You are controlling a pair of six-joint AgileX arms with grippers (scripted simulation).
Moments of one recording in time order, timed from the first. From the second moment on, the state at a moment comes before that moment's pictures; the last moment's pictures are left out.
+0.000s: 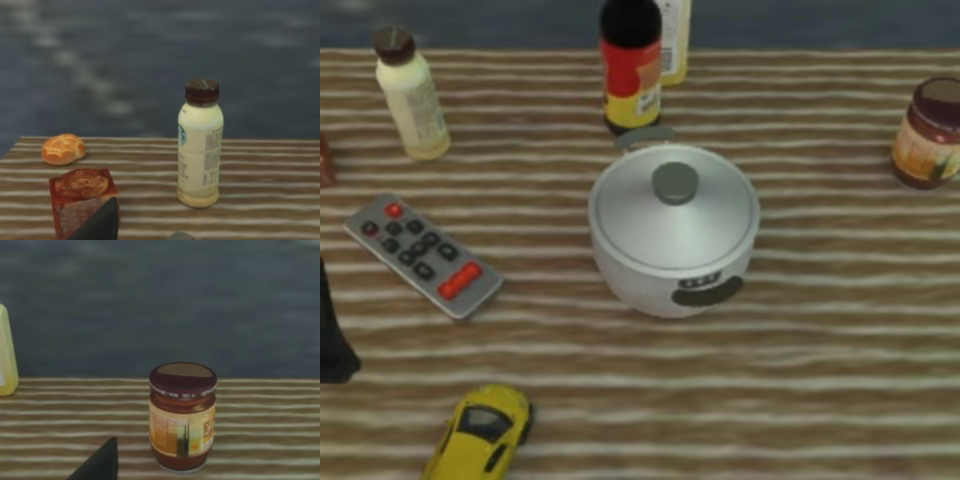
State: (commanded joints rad) left arm 0.00 0.00 0.00 0.00 0.00 0.00; right arm 0.00 0.00 0.00 0.00 0.00 0.00
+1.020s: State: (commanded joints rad) left arm 0.00 0.00 0.00 0.00 0.00 0.00; right arm -0.06 0.90 0.84 -0.61 0.00 -0.16
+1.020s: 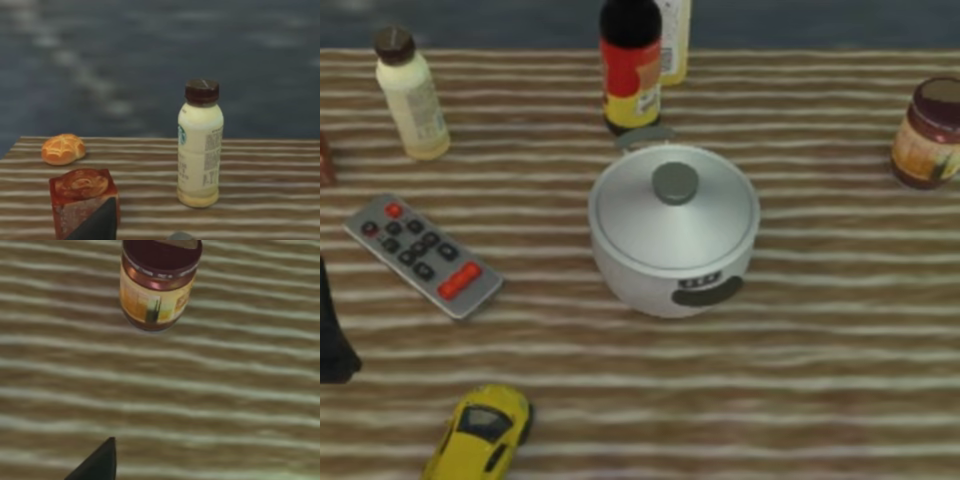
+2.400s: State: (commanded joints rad) left arm 0.00 0.00 0.00 0.00 0.00 0.00; right arm -0.04 2.57 2.52 -1.36 -0.11 -0.60
